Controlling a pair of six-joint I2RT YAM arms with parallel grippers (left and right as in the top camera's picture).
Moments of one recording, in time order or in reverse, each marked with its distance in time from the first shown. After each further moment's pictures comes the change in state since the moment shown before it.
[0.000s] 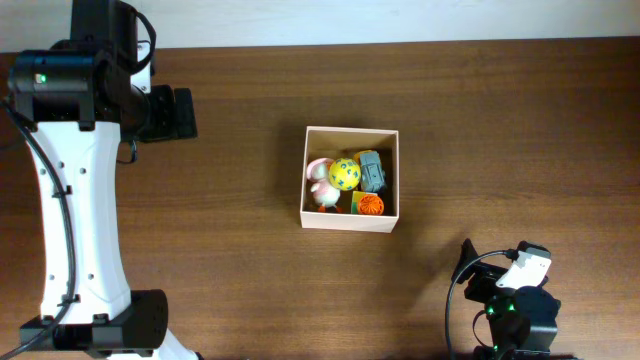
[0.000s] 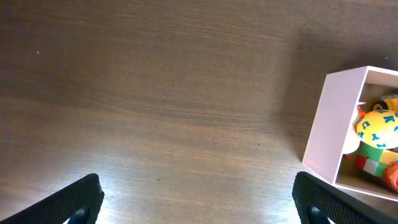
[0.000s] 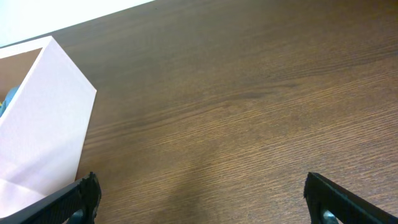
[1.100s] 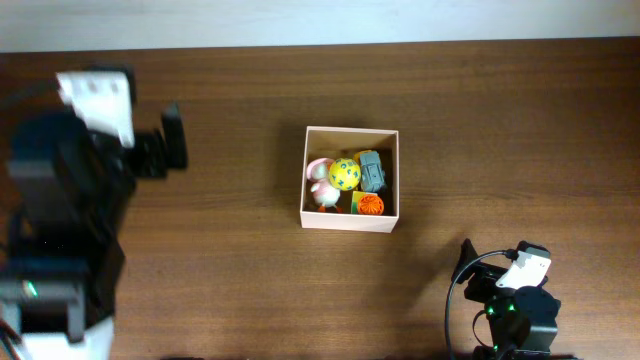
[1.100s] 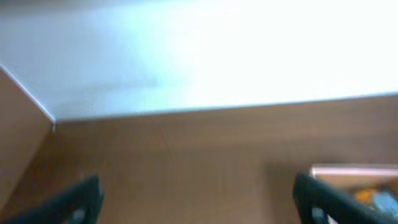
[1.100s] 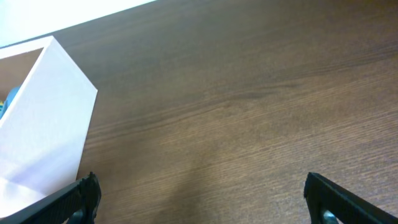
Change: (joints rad) left arm 0.000 -0.744 -0.874 0.940 0.069 0.232; right arm 0.000 -0.001 0.000 0.000 -0.004 0.000
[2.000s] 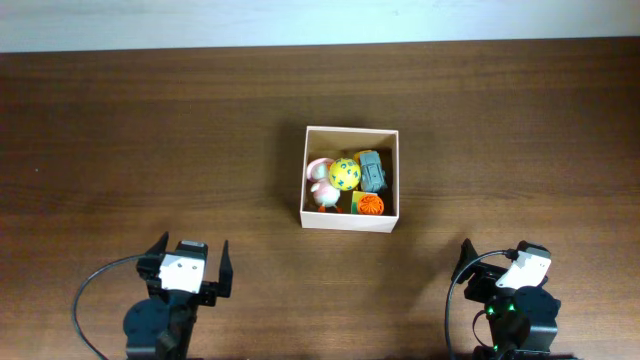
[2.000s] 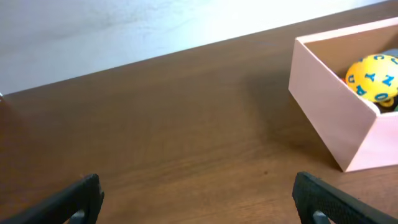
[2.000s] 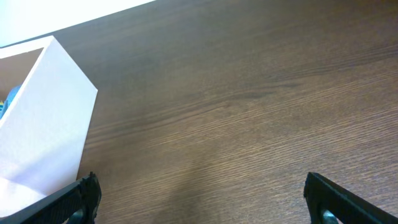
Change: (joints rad) left arm 0.000 -0.974 -1.218 0.340 0.098 0.107; right arm 0.000 0.000 0.000 0.000 0.000 0.000
